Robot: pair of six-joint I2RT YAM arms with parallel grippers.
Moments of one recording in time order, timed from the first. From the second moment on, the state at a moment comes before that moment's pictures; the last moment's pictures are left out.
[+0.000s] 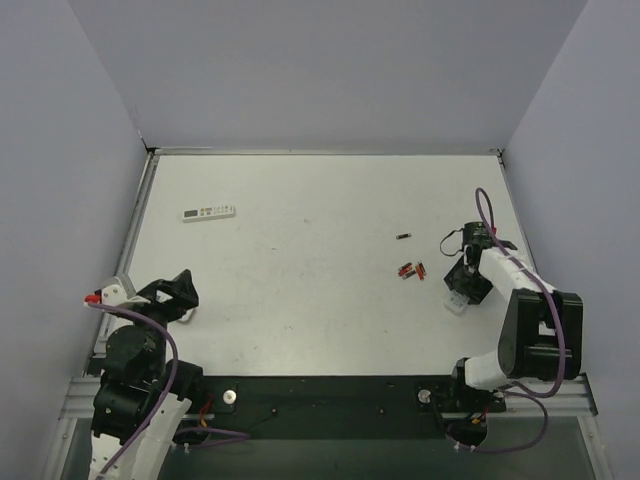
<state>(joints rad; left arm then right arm) -0.28 0.01 0.55 -0.58 -0.46 -0.46 -0.10 1.48 0.77 -0.64 0.28 0.62</state>
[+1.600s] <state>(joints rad) -0.65 0.70 0.34 0.54 0.32 -0.77 0.87 1.21 0.65 0.44 -0.65 0.67</state>
